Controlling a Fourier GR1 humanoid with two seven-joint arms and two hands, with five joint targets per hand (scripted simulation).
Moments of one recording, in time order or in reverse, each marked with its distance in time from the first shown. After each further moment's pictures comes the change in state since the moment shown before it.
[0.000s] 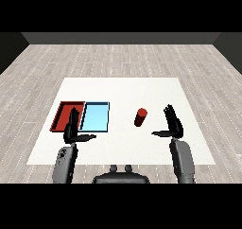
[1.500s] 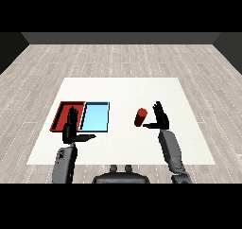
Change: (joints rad) left arm 0.010 -0.015 0.008 -0.065 0.024 -0.010 0.042; right arm -0.255 0.057 -0.016 0.447 -0.013 -0.028 -0.144
